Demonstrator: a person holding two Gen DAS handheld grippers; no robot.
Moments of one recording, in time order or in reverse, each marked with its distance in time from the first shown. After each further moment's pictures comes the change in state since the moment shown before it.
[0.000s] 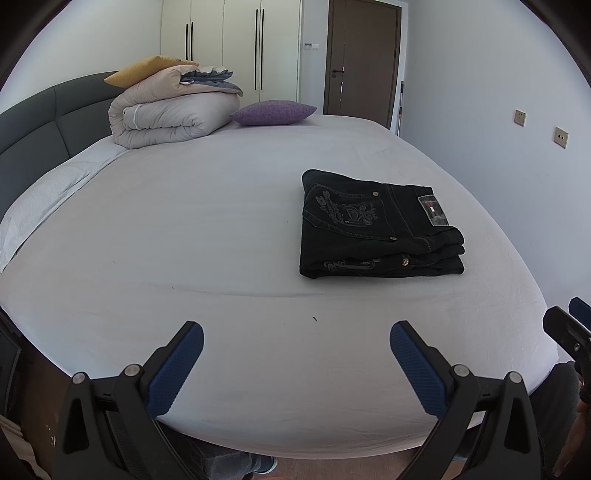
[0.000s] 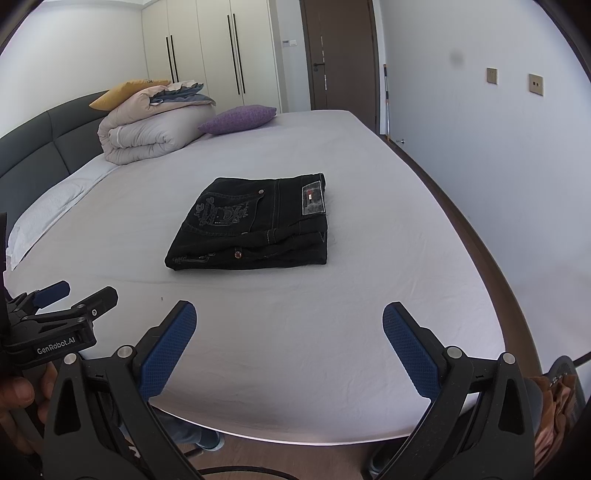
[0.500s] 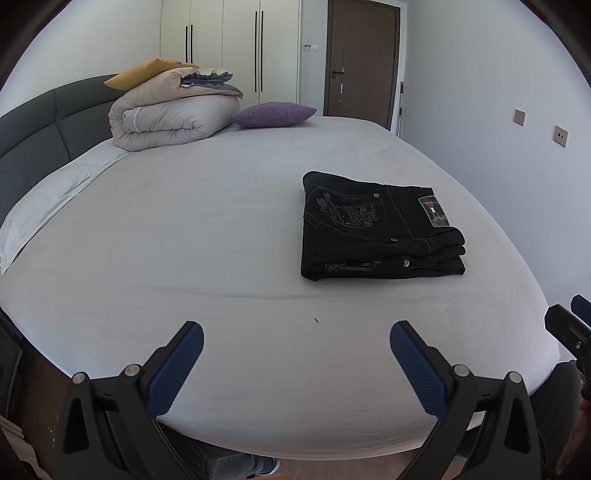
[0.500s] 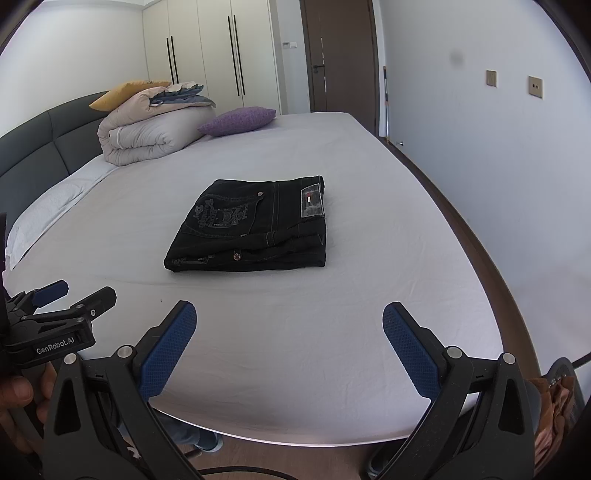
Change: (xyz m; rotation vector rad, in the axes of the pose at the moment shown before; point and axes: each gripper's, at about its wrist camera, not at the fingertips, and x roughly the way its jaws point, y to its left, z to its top) left arm 0.000 0.000 0.002 0.006 -0.003 0.005; right arm 0.001 -0.003 0.001 -0.001 -0.002 0.000
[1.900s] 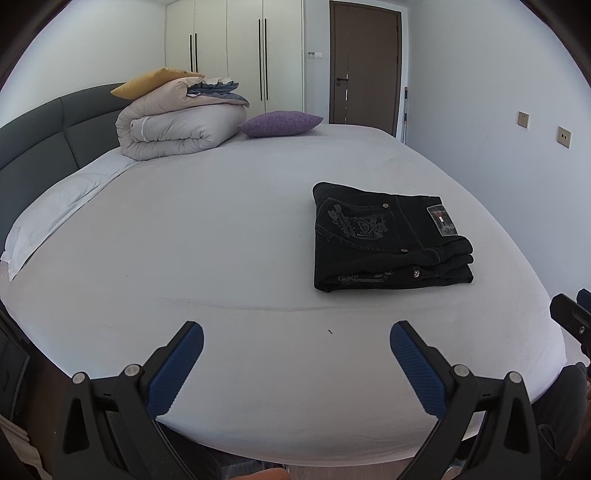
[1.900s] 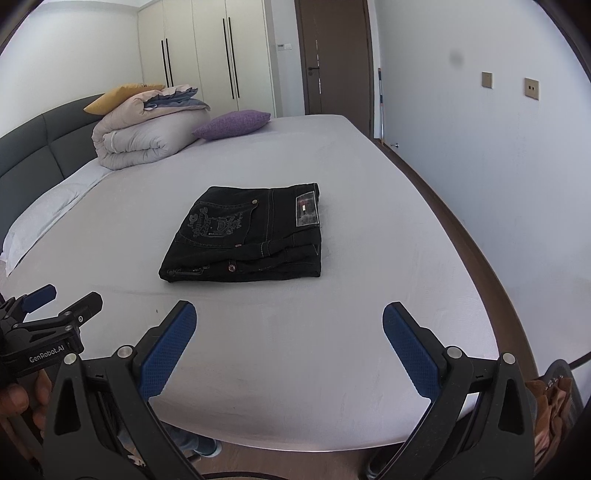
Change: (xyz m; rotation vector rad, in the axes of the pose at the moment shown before) left arm -0.004 0.007 0.005 0.007 -0.032 0.031; right arm -0.012 -0.025 0.014 0.010 0.000 -0.012
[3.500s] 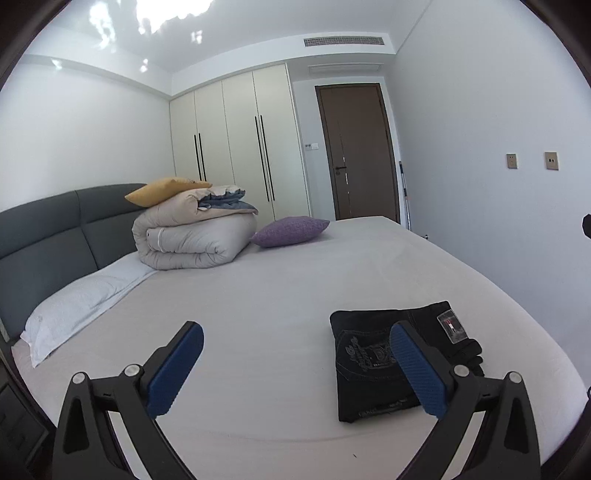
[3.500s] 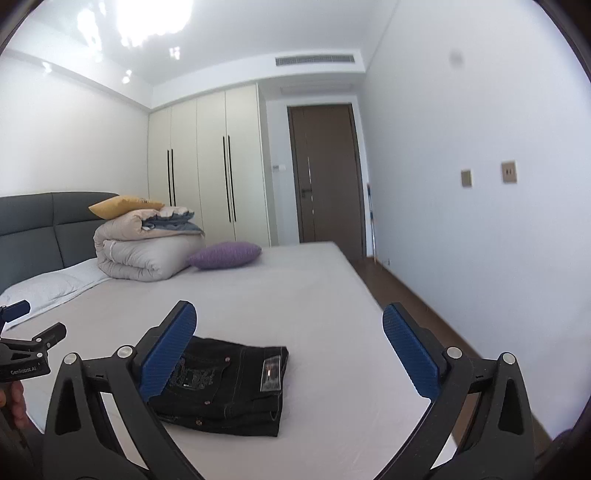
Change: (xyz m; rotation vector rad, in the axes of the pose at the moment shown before) left arm -0.049 -0.001 0.081 0.095 -0.389 0.079; right arm -0.057 -0.042 0.085 -0.004 -0.555 -0.030
